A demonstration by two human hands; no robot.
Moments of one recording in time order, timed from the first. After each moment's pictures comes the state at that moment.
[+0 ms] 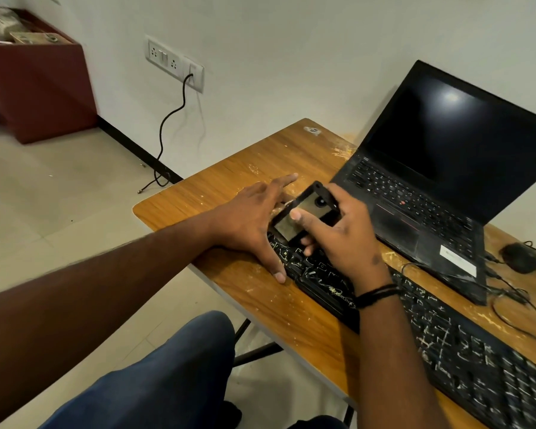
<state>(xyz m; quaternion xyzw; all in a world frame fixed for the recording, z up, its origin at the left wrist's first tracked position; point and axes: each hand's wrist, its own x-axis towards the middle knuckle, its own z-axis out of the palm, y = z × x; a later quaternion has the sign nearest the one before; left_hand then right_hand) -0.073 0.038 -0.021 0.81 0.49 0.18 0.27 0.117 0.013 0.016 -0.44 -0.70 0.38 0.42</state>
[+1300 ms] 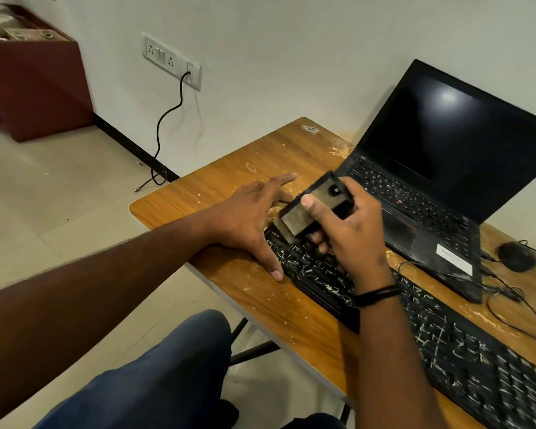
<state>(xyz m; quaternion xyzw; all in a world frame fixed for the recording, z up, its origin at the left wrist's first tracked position) -0.074 0.038 -0.019 0.81 0.47 0.20 0.28 0.120 0.008 0.021 -0.45 -0.69 0.34 0.44</state>
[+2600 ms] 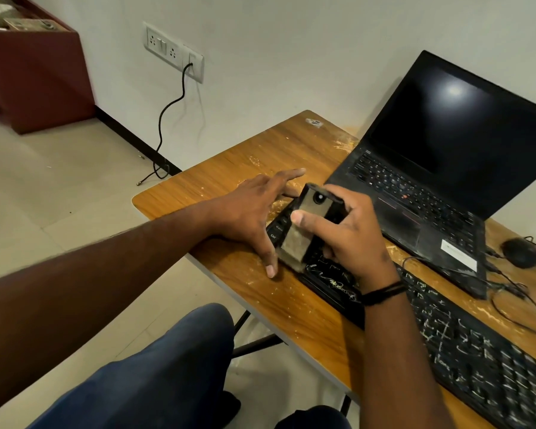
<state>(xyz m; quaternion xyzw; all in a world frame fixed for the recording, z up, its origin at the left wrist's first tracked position) -0.077 0.043 -0.019 0.82 0.45 0.18 0.30 0.118 0.004 0.023 -0.41 -0.75 0.37 0.37</state>
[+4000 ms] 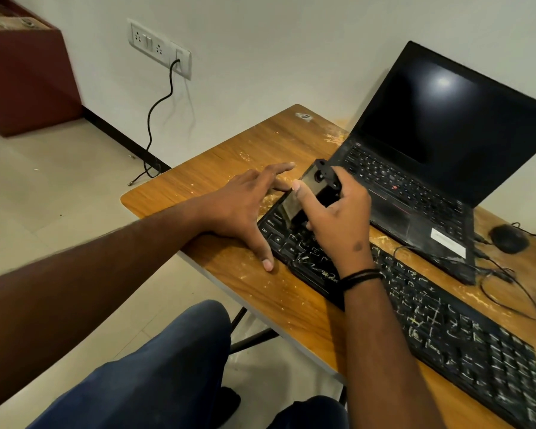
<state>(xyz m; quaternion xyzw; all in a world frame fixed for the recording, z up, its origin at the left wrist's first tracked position) -0.076 0.040 -0.019 0.83 0.45 0.19 0.29 0.114 0.017 0.008 -0.49 -0.71 0.20 0.46</state>
